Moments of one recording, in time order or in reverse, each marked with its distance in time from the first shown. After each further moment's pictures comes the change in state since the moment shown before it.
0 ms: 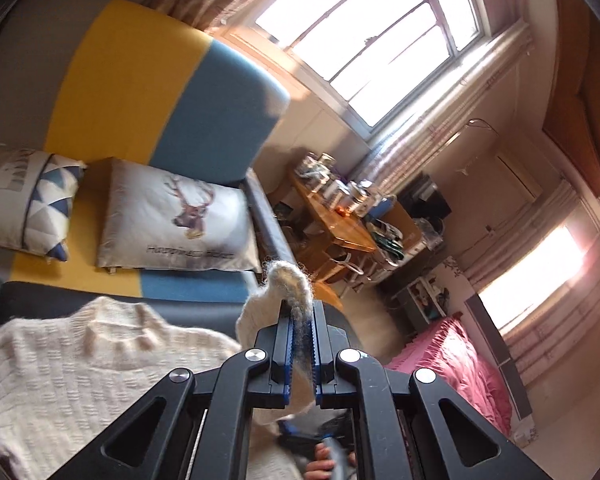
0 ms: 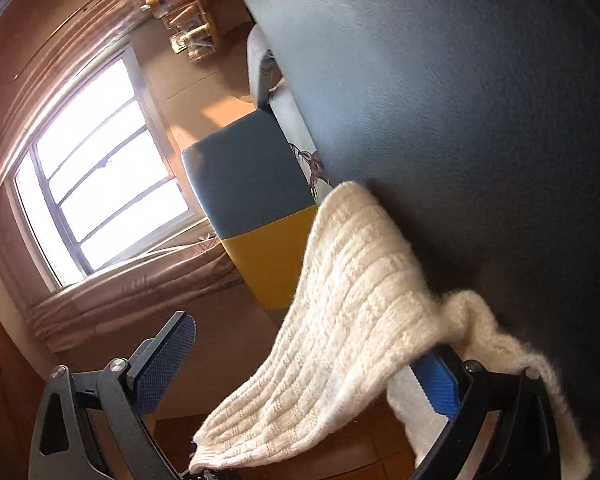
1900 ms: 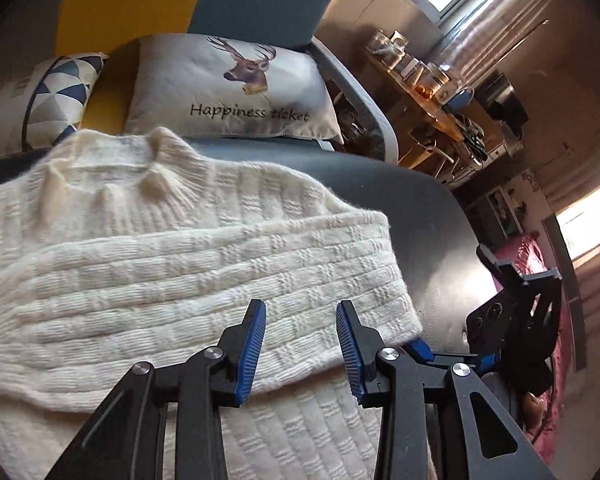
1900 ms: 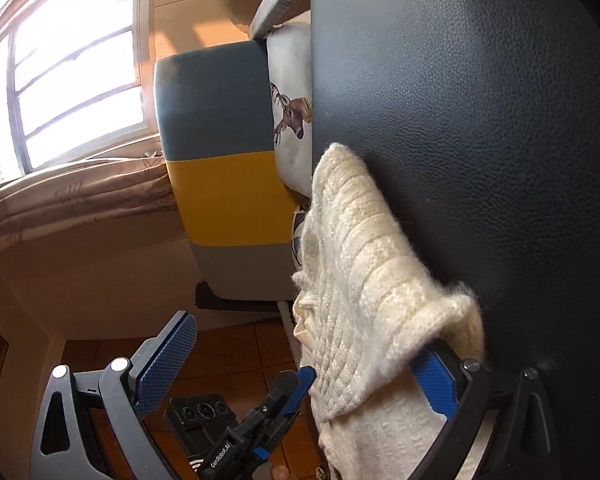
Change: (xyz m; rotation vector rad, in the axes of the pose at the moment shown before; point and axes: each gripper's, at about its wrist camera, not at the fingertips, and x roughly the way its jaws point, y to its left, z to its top) left arm 0.187 0.044 -0.147 0.104 0.377 0.246; right arm 0.024 0.019 -0.007 -0.243 0.162 -0.260
